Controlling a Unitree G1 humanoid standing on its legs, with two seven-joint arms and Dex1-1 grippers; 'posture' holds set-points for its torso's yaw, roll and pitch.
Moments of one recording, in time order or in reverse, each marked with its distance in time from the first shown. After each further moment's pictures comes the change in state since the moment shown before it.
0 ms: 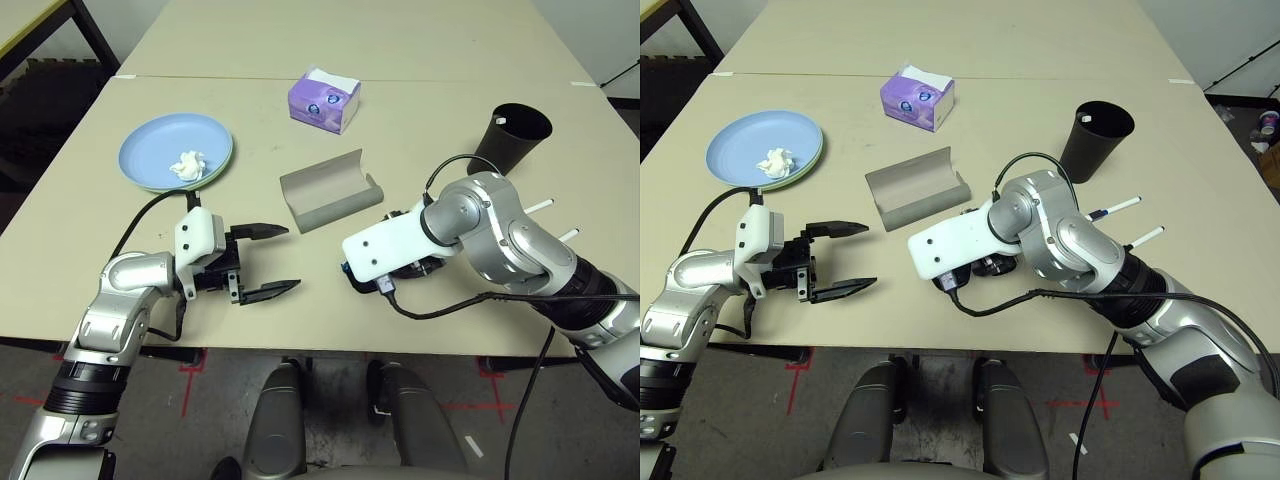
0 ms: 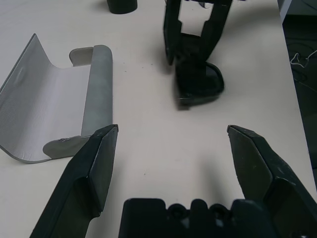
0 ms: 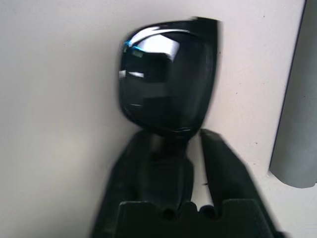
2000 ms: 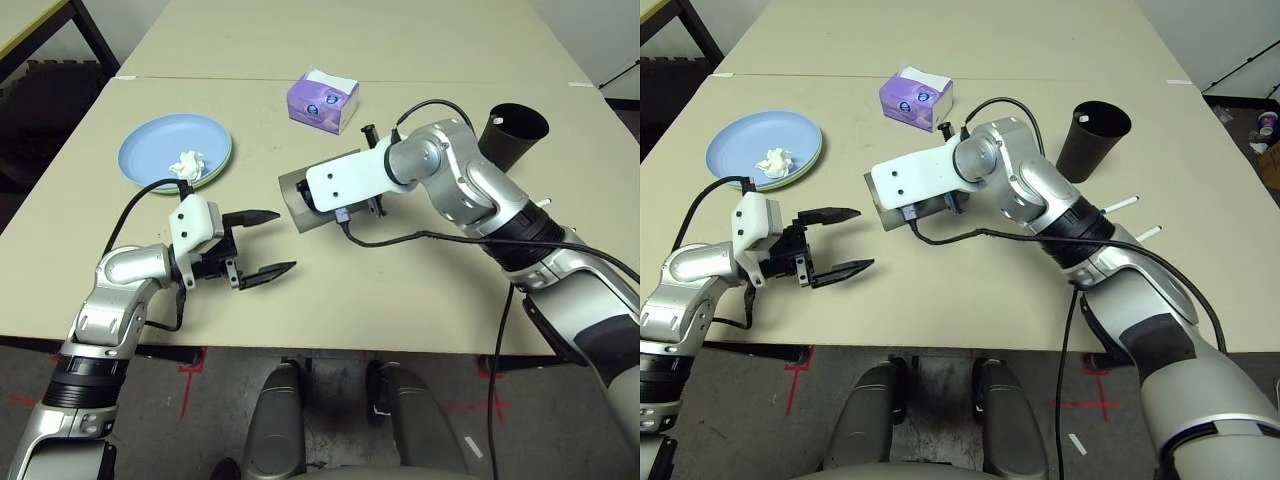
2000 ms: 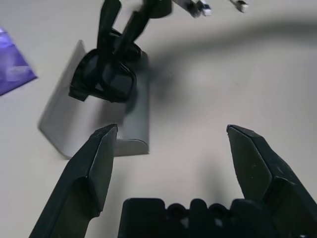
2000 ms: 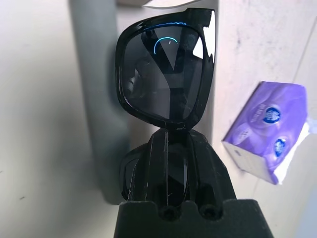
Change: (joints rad) left arm -0.027 -0.003 0.032 -0.016 0.002 0.043 0.127; right arm -0.258 0.237 -0.073 0.507 -0.043 -0.299 -0.430
